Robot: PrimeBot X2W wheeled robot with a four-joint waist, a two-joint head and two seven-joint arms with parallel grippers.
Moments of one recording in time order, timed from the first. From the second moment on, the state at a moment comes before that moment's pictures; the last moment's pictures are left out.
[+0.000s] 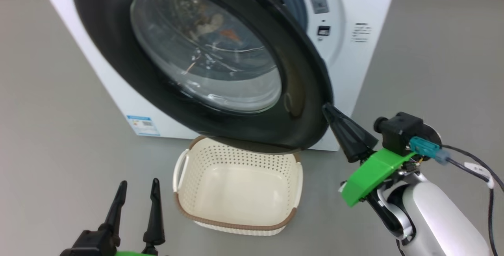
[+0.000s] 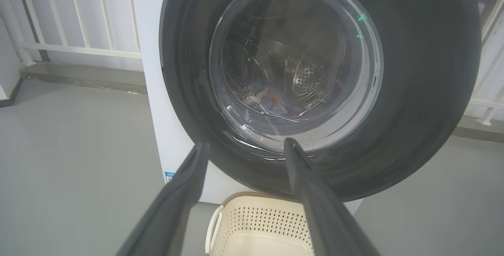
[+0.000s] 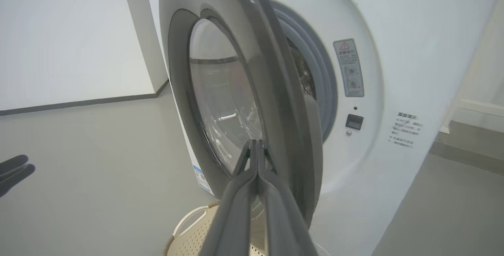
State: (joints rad) left arm -0.02 0.17 -0.27 0.11 -0.40 0.13 -0.26; right arm -0.35 -0.16 0.34 0.10 0.34 0.13 0.07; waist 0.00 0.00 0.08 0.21
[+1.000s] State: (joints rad) left arm -0.09 0.10 -0.26 0.19 -0.34 0.04 -0.26; right arm -0.71 -0.13 0.46 0.63 0.44 0.13 -0.13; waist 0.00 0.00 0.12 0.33
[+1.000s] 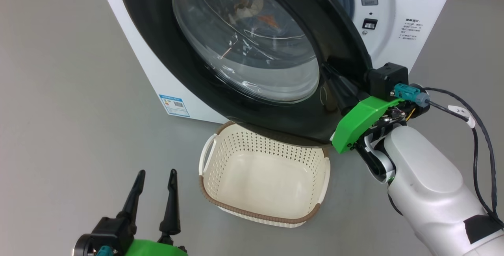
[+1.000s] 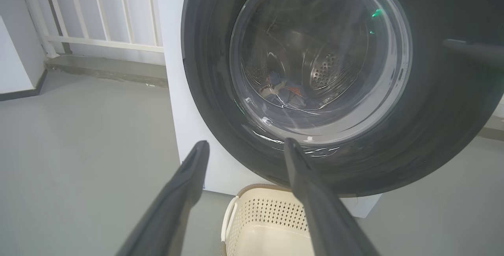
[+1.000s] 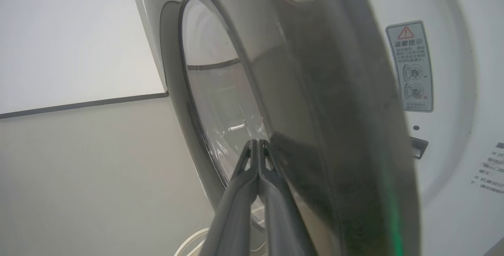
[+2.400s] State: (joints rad) left arm -0.16 0.04 -0.26 0.22 -0.31 -0.01 -0.26; right arm -1.10 -0.18 0.35 1.09 0.46 0.14 -0.23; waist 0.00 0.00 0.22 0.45
